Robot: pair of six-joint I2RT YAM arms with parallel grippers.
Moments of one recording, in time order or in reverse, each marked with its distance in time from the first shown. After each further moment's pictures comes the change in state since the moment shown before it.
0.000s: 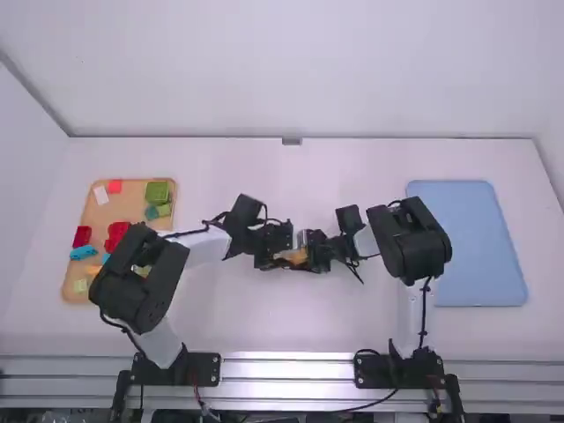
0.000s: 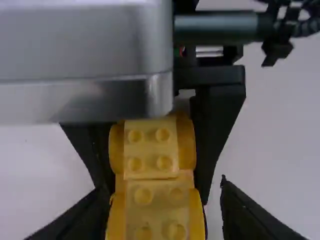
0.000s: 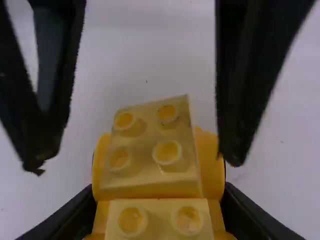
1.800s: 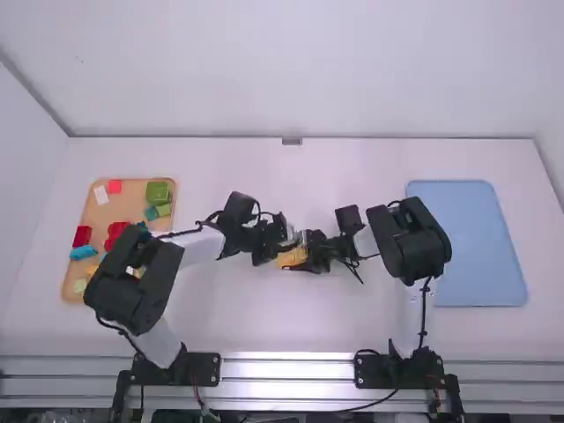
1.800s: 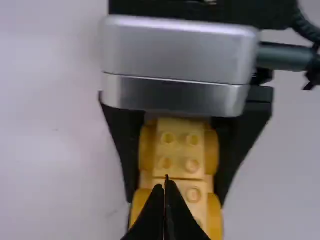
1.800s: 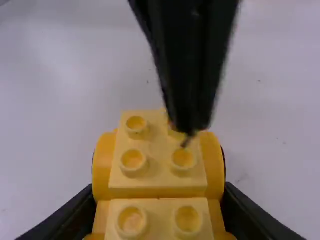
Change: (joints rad) left arm 0.047 -0.018 -0.023 0.013 0.054 -0.128; right arm 0.002 0.000 0.000 0.000 0.000 0.000
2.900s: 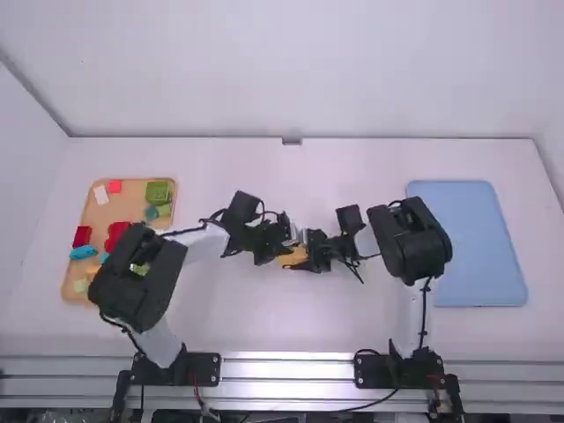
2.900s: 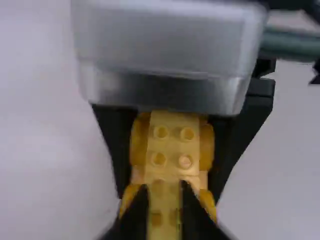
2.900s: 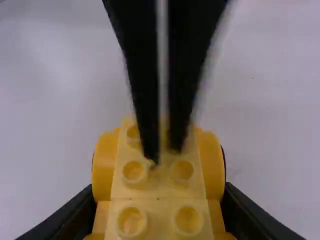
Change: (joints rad) left arm -0.014 -0.021 0.034 -0.022 -0.066 -0.008; right arm -0.002 0.000 0.000 0.001 0.002 0.004
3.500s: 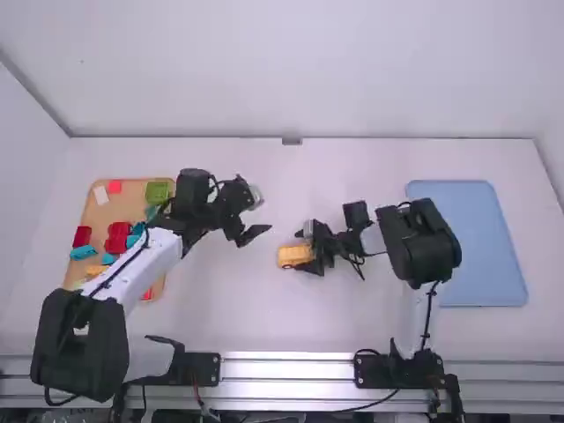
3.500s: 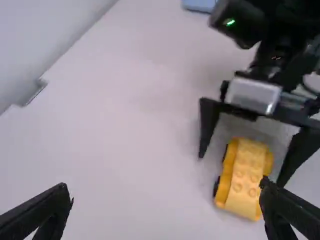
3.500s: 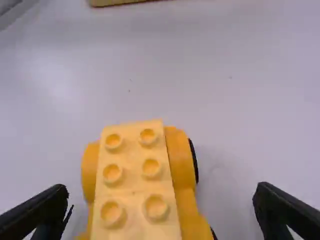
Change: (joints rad) left arm 0.232 -0.335 0.000 -0.083 -0.020 -0.165; right arm -0.060 -0.084 -0.002 -0.081 -0.007 0.144
